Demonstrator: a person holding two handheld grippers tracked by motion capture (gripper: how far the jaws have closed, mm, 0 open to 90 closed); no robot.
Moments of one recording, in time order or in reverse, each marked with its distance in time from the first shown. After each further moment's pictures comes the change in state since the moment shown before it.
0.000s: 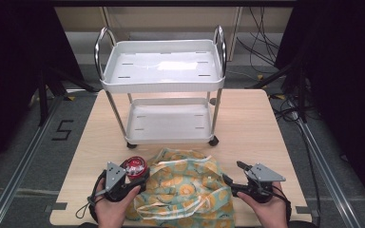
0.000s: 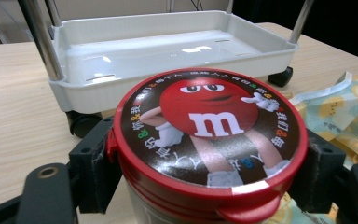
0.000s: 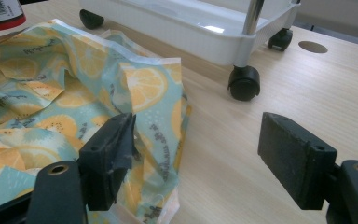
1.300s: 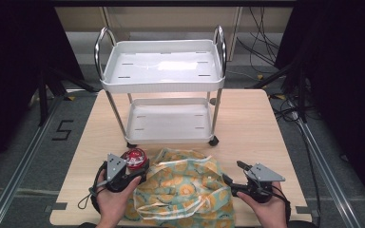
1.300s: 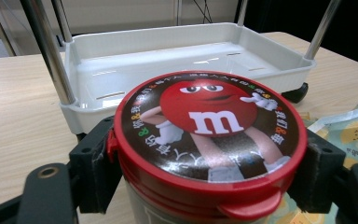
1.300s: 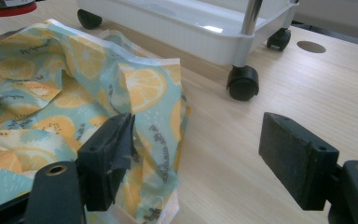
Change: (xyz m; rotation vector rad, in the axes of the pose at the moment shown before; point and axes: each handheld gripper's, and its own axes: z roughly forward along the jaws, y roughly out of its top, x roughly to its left) left arm 0.006 0.015 0.015 -0.015 0.023 0.000; right arm 0.001 0.000 0.001 -0.004 -0.010 0.023
